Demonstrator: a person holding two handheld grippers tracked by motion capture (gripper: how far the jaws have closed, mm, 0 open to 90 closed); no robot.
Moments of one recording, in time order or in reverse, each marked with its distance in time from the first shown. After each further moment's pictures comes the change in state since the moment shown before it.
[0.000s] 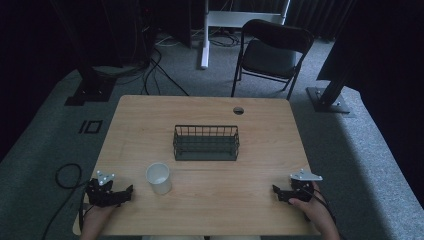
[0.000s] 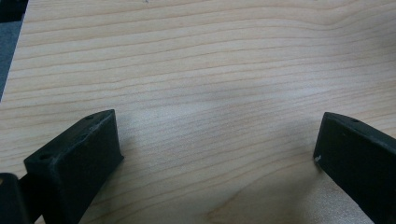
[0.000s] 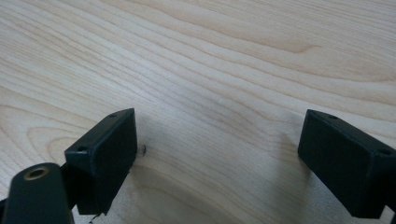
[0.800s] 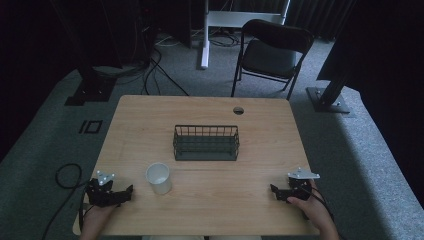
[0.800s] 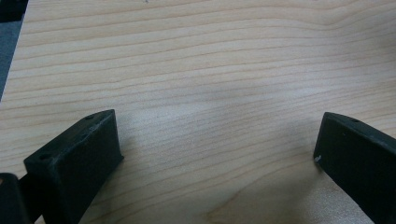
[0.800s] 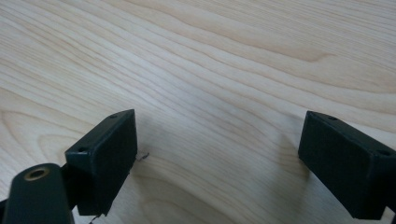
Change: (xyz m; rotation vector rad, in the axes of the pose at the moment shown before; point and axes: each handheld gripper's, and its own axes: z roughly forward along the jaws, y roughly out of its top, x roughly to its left) left arm 0.000 0.000 0.000 0.000 0.000 0.000; right arm 0.004 0.006 0.004 0.008 0.022 -0.012
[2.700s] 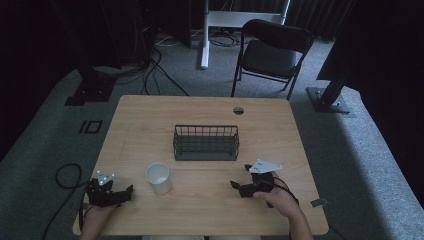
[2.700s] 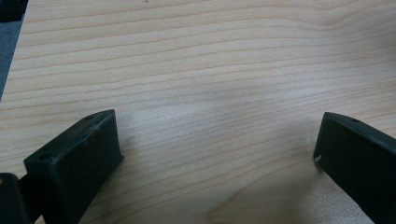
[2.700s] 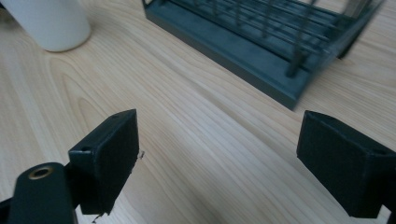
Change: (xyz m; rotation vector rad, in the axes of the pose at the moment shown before) left arm 0.000 0.000 0.000 0.001 0.000 0.000; right arm 0.101 0.071 0.027 -0.148 0.309 -0.192
